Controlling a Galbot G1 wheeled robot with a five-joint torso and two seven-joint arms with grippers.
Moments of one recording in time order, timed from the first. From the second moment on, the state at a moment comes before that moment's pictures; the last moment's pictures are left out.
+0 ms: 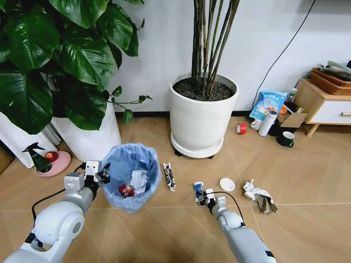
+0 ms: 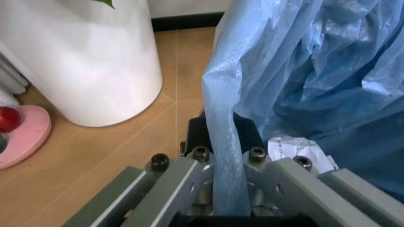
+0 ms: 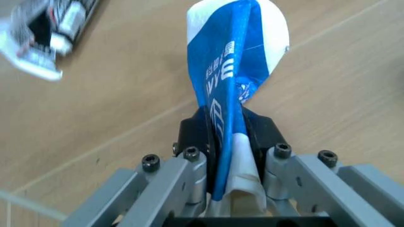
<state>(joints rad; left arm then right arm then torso) 1.37 -0.96 -0.53 -2.13 -0.61 0.57 -0.24 -0.95 1.39 0.29 0.93 0.22 0.01 -0.23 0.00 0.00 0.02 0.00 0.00</state>
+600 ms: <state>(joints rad) 1.28 -0.96 -0.47 -2.02 -0.70 0.63 -0.24 -1.04 1.22 0.29 1.67 0.46 -0.16 -0.22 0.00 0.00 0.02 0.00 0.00</state>
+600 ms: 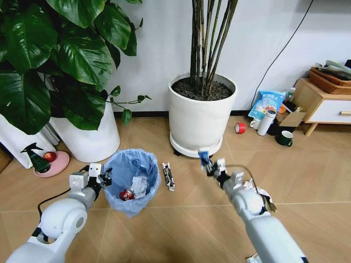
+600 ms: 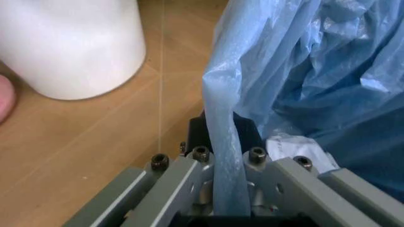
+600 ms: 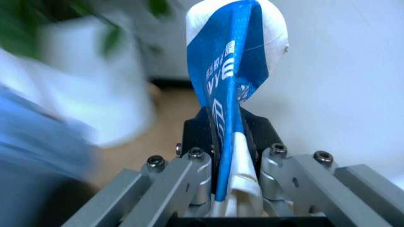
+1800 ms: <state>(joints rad) 1.06 -0.97 -0.35 -1.90 -0.80 0.64 -0.26 -0.76 1.24 -0.15 1.79 0.57 -0.30 -0.17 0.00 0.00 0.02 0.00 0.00</state>
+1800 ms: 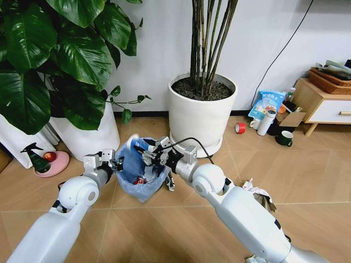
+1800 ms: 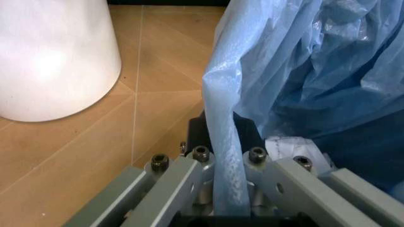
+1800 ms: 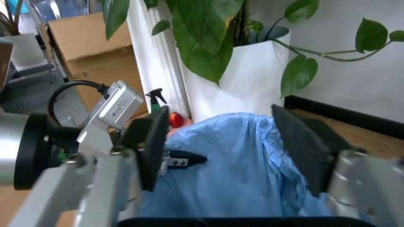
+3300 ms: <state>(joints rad) 1.16 -0.97 -0.47 -2.00 -0.72 0.61 -0.27 -1.14 1.17 0.15 1.70 0.41 -0.21 -0.06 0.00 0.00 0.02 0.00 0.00</state>
